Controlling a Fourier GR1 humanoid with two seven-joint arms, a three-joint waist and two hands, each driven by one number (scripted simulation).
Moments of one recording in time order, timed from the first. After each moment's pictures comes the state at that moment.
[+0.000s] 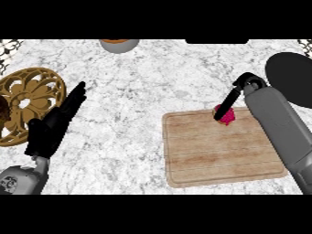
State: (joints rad) left arm -0.16 0.39 -0.24 -1.56 0.13 0.09 0.15; right arm -0.82 -0.31 0.20 -0.77 0.19 0.31 1.11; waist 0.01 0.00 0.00
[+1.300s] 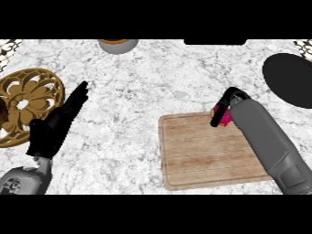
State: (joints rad) left arm -0.15 0.31 -0.18 -1.59 0.06 0.03 0.19; right arm -0.79 -0.21 0.20 -0.63 0.31 0.32 0.99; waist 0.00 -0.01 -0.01
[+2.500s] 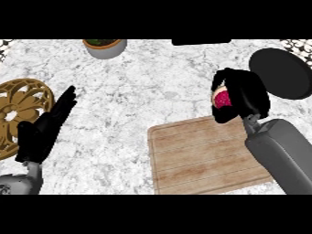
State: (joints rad) left arm -0.10 0.31 -0.10 -1.58 0.04 0.01 0.19; right arm -0.57 -0.41 0.45 -1.42 0.73 -0.05 0.60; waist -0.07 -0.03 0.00
